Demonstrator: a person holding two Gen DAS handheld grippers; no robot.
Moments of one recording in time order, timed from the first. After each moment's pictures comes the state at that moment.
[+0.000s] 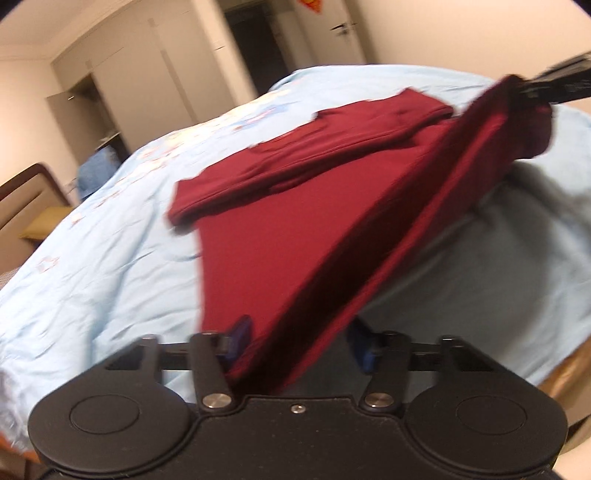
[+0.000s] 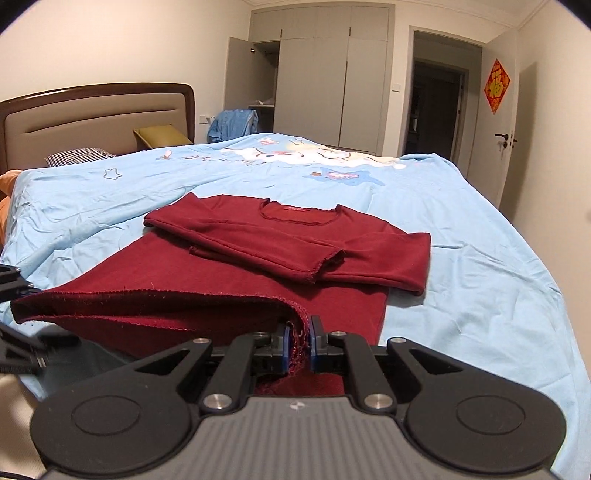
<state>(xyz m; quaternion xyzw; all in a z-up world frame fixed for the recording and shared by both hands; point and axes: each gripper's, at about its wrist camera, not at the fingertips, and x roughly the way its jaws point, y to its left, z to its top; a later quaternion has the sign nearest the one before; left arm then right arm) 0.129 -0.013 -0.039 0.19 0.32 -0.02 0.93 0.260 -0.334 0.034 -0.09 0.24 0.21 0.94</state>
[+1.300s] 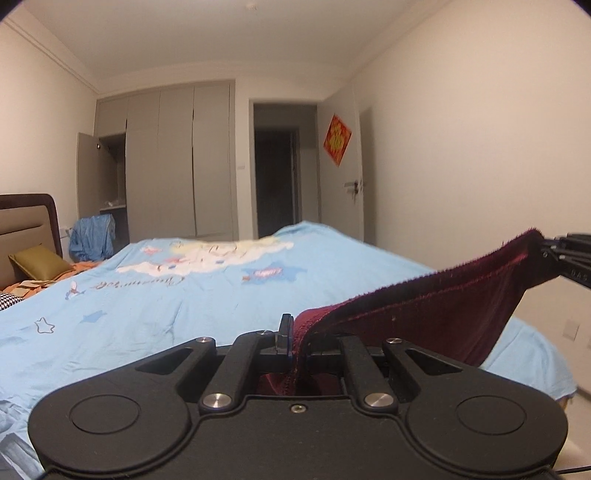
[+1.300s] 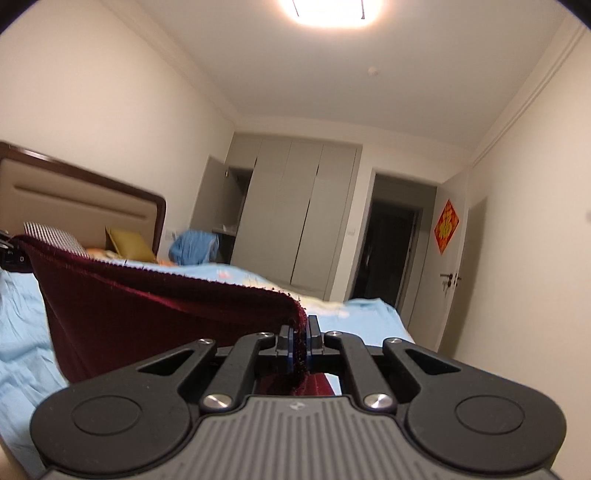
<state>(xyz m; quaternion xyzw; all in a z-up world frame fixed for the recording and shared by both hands) 0.094 0.045 0.131 0.04 0.12 -0.09 0.99 0.190 -0.347 0.133 -0.11 0.00 0.15 0.98</state>
